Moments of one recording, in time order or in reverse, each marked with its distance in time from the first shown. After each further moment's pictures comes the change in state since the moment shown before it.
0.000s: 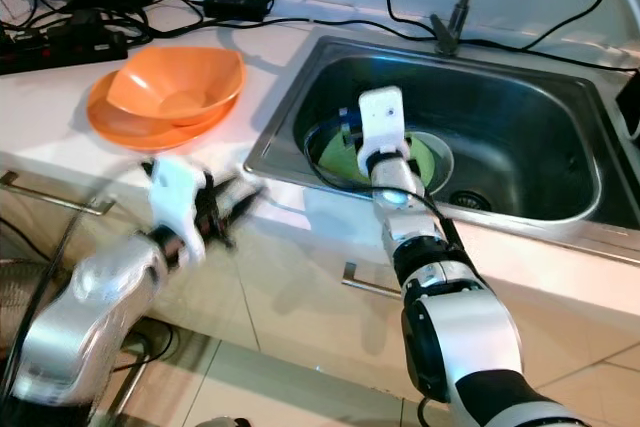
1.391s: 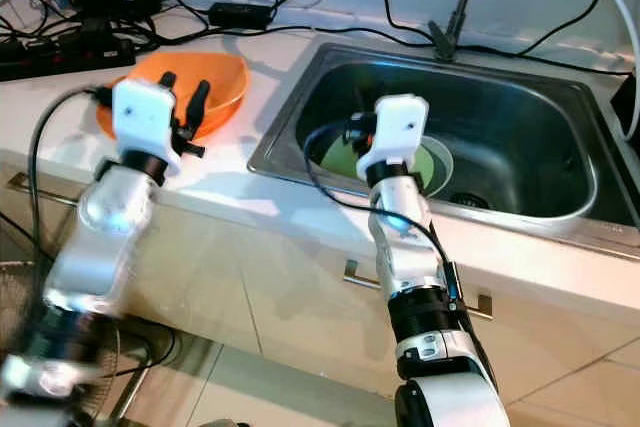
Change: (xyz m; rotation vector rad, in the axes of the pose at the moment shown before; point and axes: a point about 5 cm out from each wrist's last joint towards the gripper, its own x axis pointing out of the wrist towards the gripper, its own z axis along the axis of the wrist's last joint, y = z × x) left arm 0.032 0.040 0.030 0.208 -0.306 0.364; right arm -0.034 0.009 0.021 0.197 -0.190 -0.013
